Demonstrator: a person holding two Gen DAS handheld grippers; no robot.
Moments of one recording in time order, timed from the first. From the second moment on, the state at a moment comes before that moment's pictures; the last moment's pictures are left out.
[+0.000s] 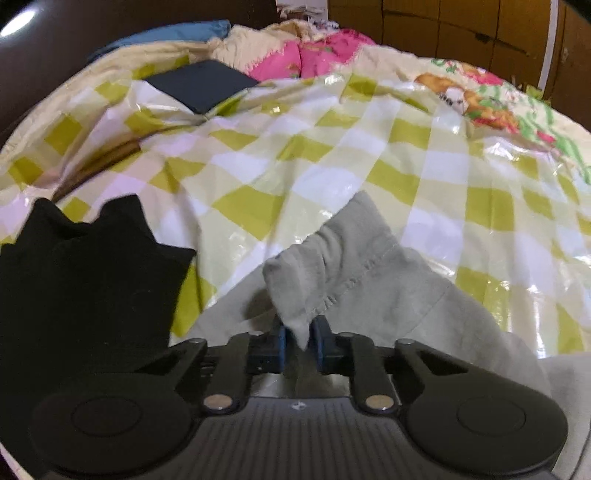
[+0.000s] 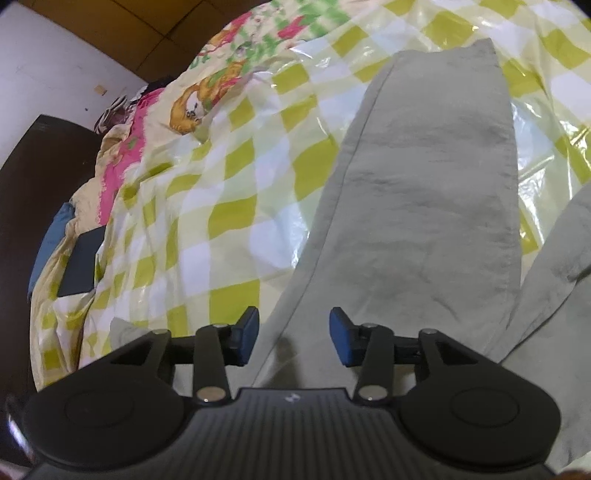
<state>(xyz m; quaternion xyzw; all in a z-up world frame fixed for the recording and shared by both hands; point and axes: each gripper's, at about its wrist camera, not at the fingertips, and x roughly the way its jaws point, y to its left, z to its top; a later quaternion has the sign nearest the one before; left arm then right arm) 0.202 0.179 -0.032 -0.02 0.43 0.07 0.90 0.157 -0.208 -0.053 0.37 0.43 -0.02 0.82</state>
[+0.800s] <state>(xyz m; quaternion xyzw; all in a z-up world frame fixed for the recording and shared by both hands) 0.178 0.230 -0.022 -0.11 0.44 0.05 0.89 0.147 -0.221 -0.058 0.36 0.45 -0.04 0.82</state>
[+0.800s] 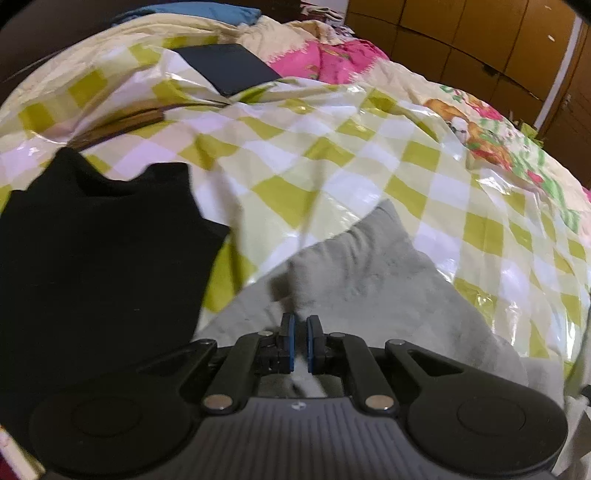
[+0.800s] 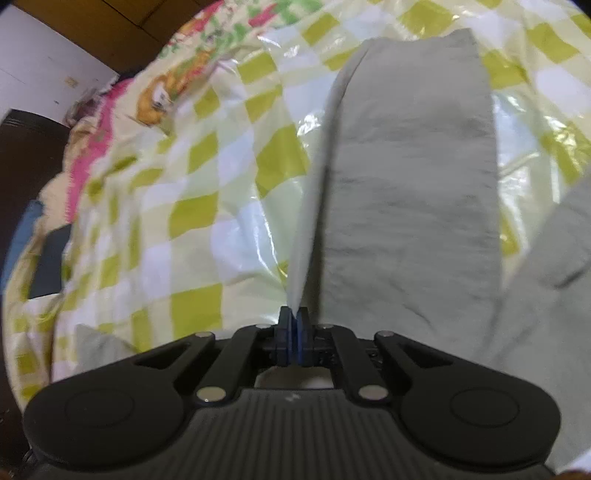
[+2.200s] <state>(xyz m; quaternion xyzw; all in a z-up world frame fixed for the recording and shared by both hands) 0.171 0.246 -0.036 -0.14 0.45 0.03 0.88 0.141 -0.216 -0.052 0.34 0.48 -0.09 0.80</state>
